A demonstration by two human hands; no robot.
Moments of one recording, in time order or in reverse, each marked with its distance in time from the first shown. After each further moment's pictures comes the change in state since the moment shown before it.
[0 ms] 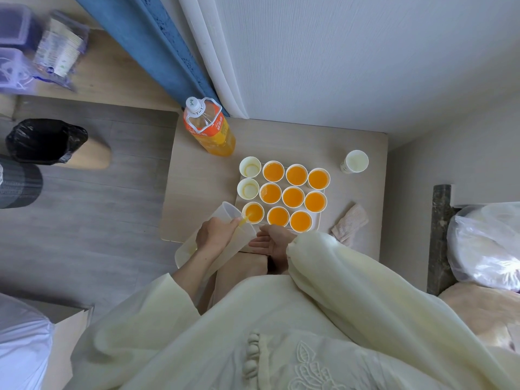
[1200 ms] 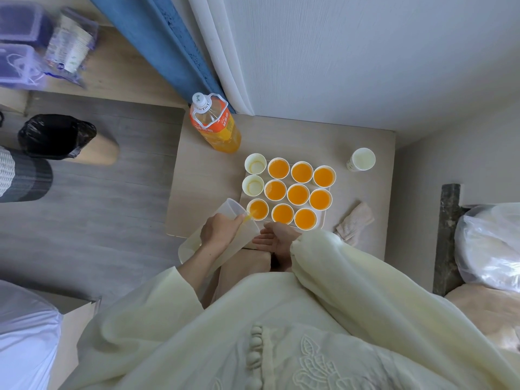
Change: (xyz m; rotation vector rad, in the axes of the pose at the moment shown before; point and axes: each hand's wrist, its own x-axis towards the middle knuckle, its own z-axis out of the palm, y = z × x) left_hand -0.001 -0.001 0.002 0.012 0.016 0.010; right_hand -0.001 0.003 0.000 0.018 0.012 -0.010
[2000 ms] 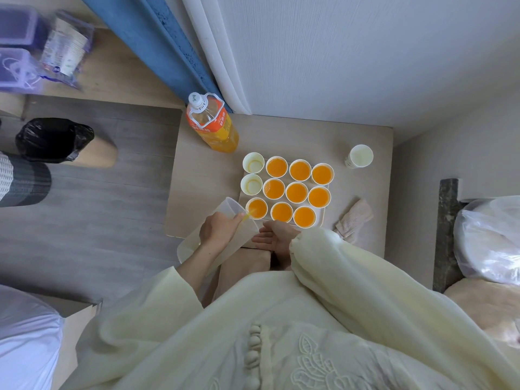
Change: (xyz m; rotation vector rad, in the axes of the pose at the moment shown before) left_hand -0.002 0.000 -0.002 0.024 0.011 0.024; right_hand 0.000 0.001 0.001 -0.010 0.012 0.008
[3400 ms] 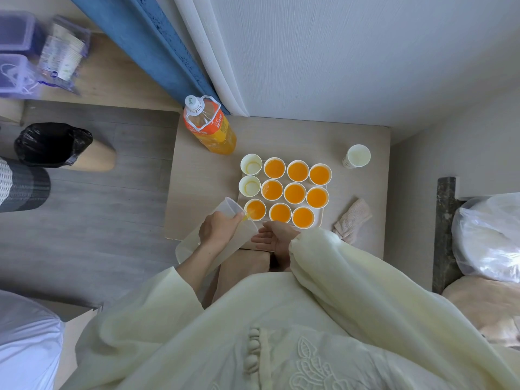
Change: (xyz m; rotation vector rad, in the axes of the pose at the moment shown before) left_hand 0.002 0.007 -0.001 0.012 0.013 0.002; right_hand 0.007 0.000 -0.005 0.028 -0.004 -0.008
